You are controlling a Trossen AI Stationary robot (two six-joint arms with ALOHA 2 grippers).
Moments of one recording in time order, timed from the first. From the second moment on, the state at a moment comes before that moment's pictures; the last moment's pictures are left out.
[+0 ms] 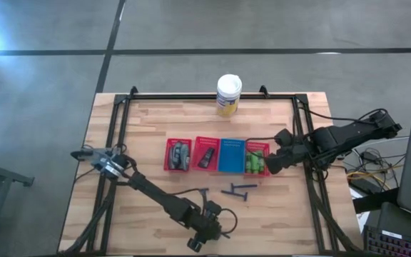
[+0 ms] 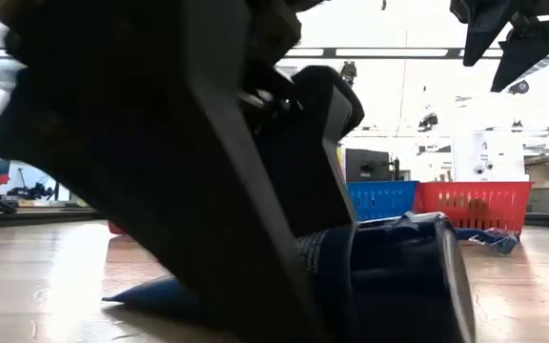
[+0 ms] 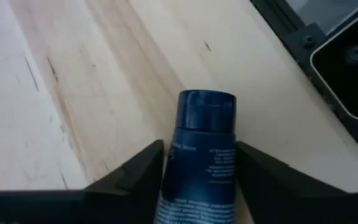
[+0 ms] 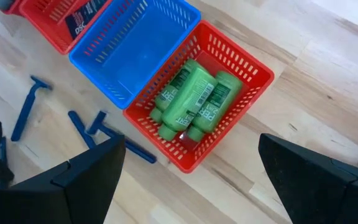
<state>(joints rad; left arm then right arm) -0.53 2.17 1.54 -0.27 -0.01 -0.02 0.32 1.08 1.07 -1.23 0.33 1.27</state>
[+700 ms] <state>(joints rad) -0.29 1.82 1.53 -0.66 -0.72 -1.15 0.32 0.89 1.07 -1.23 0.48 1.25</state>
